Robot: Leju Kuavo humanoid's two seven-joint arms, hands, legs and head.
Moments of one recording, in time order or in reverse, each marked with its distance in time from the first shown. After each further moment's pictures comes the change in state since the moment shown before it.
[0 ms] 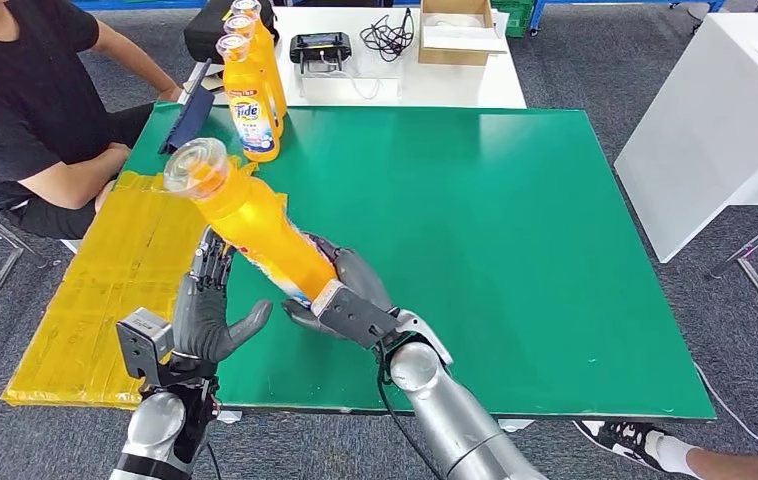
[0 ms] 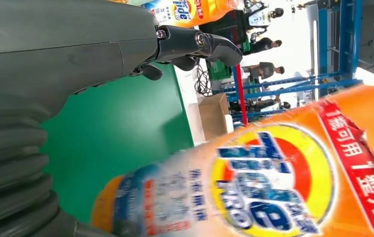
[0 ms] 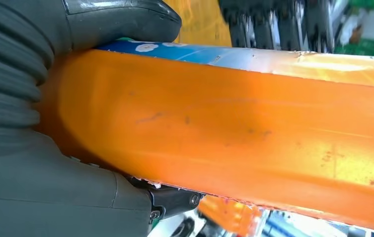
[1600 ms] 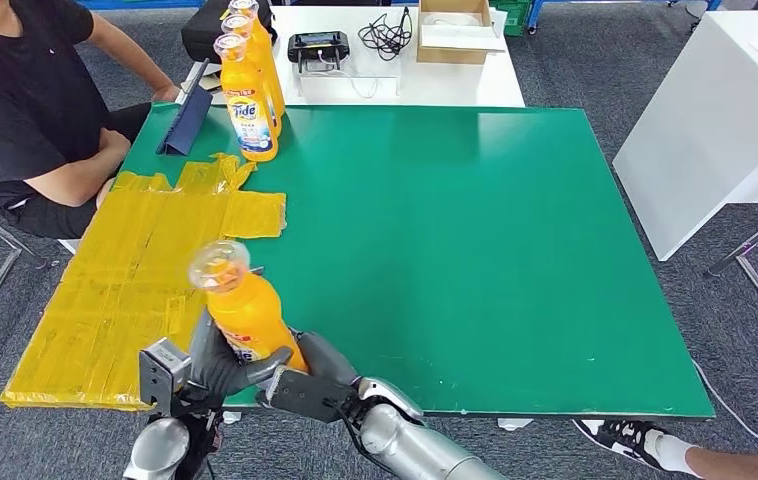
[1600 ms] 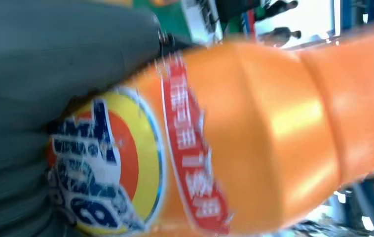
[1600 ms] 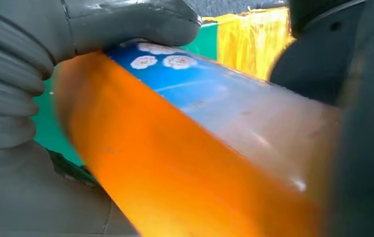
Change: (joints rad) left arm 0.069 0.039 -0.062 0.014 -0.097 -0.063 -0.037; right arm -0.016 -0.011 0.537 0.339 -0.290 -0.102 -0.023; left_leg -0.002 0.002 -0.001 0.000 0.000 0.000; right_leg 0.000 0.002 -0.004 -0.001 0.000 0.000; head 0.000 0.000
